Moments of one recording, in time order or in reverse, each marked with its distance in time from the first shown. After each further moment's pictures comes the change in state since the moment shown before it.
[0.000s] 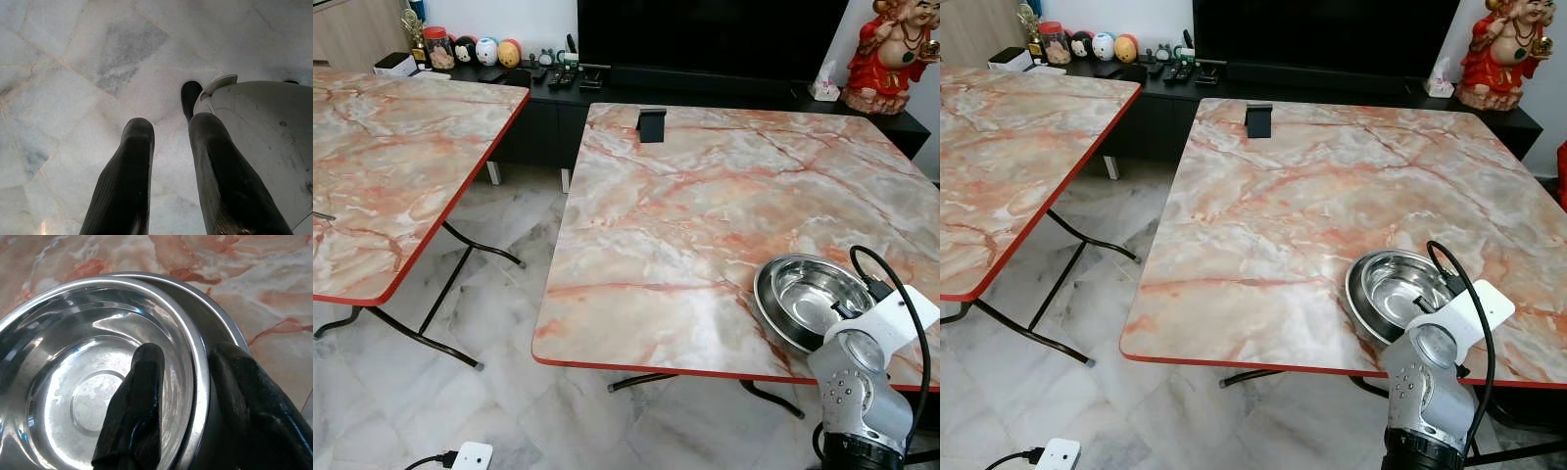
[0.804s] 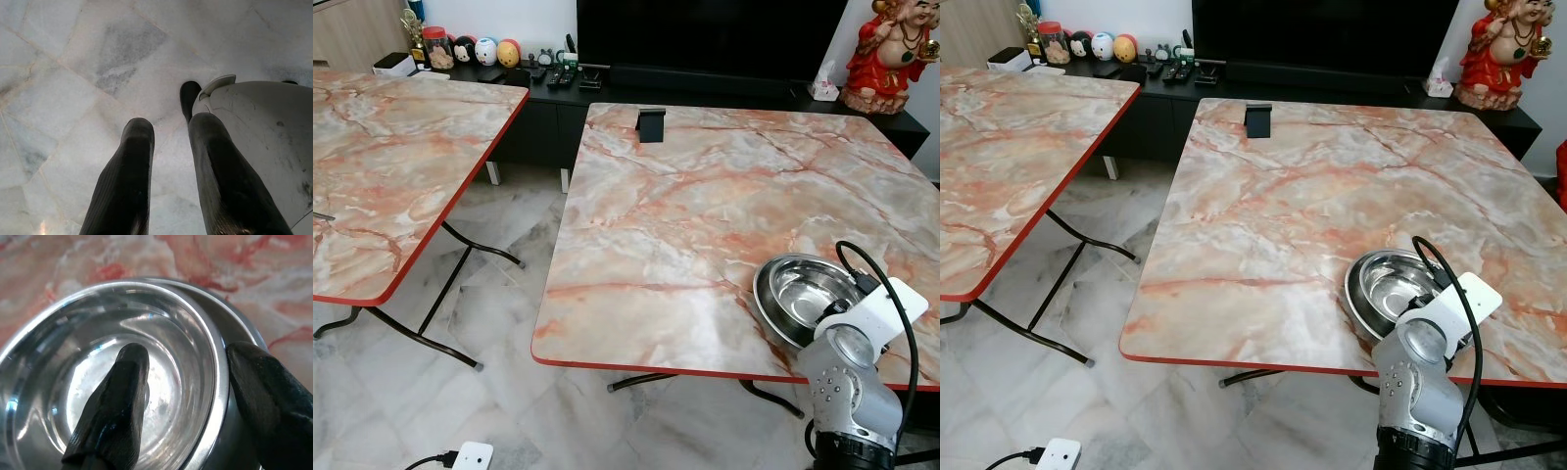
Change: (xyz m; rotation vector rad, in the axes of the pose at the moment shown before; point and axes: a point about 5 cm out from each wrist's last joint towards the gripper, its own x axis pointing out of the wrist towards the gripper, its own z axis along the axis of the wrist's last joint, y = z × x) left arm 0.000 -0.001 0.000 -0.002 -0.001 -0.003; right arm -0.010 0.012 0.003 -0.039 -0.061 0.025
